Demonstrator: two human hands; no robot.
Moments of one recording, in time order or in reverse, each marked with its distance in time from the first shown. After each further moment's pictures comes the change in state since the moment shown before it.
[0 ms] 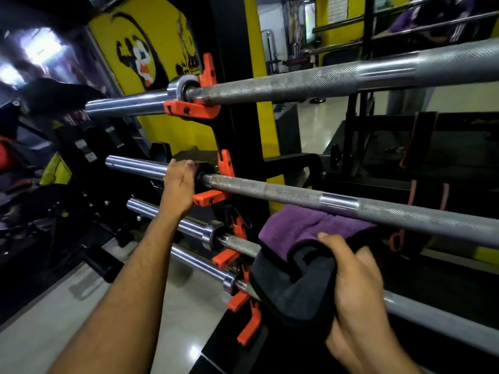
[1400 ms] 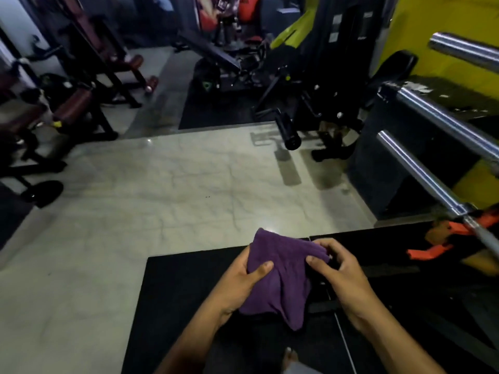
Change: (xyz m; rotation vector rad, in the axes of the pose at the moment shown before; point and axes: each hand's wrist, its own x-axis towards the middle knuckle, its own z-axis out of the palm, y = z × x) left_hand -0.660 0.117 -0.301 -1.015 0.168 -1.261; right_hand -0.289 0.280 -0.078 -1.017 -1.233 0.380
